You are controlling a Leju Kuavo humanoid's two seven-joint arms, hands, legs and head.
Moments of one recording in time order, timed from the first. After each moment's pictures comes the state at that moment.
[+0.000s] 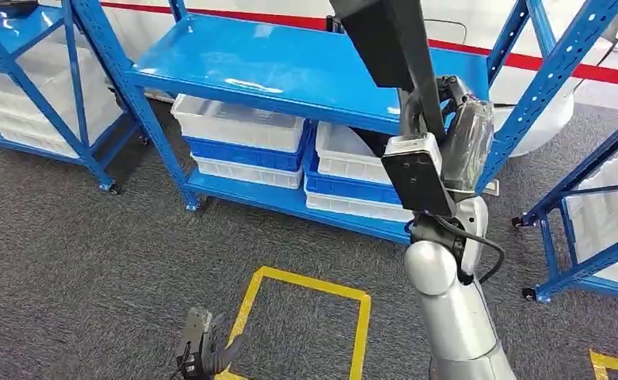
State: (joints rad) left arm -0.26 -0.18 -0.21 -0.32 0.21 0.15 -0.47; right arm -0.47 0.06 0.41 -1.73 0.79 -0.34 -0.02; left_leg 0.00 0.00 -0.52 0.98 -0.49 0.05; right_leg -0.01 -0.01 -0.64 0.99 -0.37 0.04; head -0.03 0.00
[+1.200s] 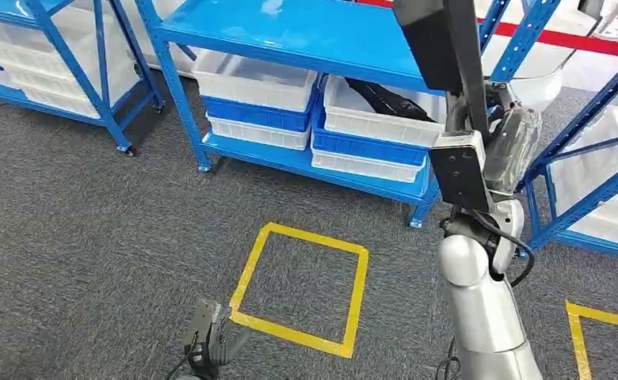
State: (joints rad) left arm -0.29 -0.20 -0.21 -0.32 0.18 0.10 -0.44; right arm -0.48 -0.03 0.32 -1.67 0.74 -0.39 -0.05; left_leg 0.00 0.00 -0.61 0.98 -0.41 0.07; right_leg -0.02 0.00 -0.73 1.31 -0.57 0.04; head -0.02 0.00
